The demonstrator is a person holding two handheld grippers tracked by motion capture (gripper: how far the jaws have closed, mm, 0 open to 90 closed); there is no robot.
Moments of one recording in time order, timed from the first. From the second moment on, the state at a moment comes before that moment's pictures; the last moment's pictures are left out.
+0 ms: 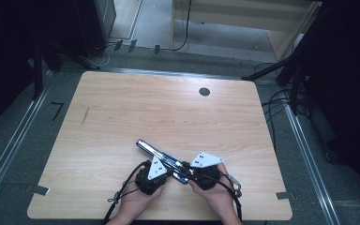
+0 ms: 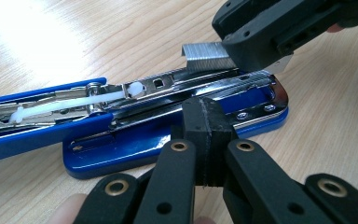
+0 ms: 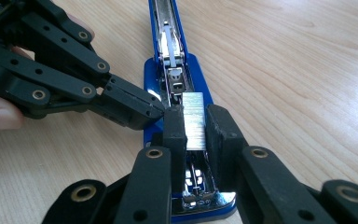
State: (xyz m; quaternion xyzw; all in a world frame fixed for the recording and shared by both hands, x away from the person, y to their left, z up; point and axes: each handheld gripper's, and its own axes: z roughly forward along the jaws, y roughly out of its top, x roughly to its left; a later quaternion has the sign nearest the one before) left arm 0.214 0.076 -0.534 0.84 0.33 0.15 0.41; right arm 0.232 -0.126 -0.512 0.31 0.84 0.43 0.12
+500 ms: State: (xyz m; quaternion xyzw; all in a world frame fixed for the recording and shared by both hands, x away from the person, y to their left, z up) left arm 0.214 0.076 -0.534 0.84 0.33 0.15 0.41; right arm 0.232 -0.124 -0.512 0.30 0.84 0.43 0.12
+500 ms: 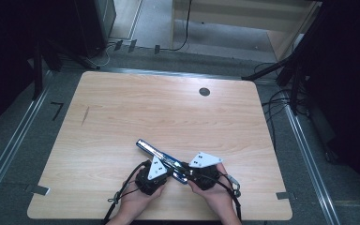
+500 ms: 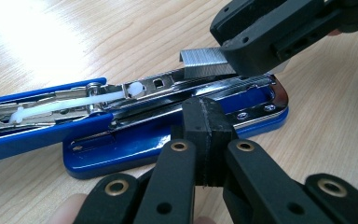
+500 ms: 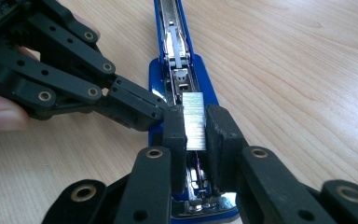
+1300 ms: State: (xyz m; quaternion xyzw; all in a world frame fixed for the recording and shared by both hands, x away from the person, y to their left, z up) left arm 0.214 0.076 -0.534 0.84 0.33 0.15 0.41; right arm 0.234 -0.126 -0.511 0.30 0.85 0.42 0.10
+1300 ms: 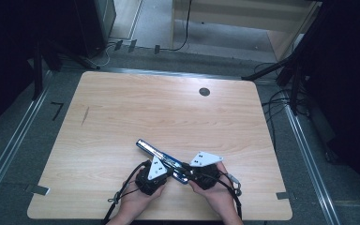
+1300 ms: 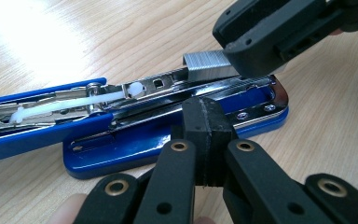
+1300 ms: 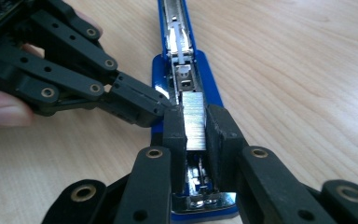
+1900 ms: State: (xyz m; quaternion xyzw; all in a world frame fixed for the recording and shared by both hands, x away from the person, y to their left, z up) left arm 0.214 0.076 -0.534 0.84 0.33 0.15 0.41; right arm 0.240 -0.127 -0.501 0.29 0.87 0.39 0.10
